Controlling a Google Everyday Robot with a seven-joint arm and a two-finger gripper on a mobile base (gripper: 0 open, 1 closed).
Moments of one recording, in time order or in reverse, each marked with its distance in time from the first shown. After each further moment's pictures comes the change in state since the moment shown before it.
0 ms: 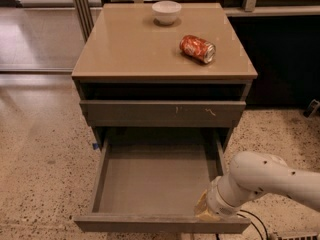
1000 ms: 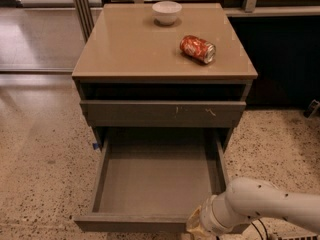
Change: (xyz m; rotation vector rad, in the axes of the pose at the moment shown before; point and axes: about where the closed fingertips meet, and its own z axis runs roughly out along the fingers) arm 0.001 0.022 0.055 0.014 -0.090 0.052
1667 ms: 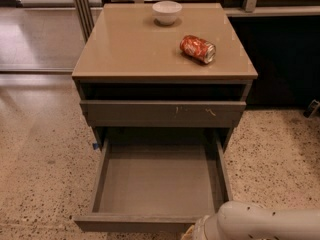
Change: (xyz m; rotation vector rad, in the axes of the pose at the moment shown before) arm 0.011 0.042 0.049 -0.034 -0.017 0.045
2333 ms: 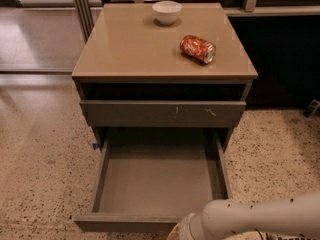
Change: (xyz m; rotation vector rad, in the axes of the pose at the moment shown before) arm -0.025 -0.004 0.037 -0.013 -0.023 -0.088
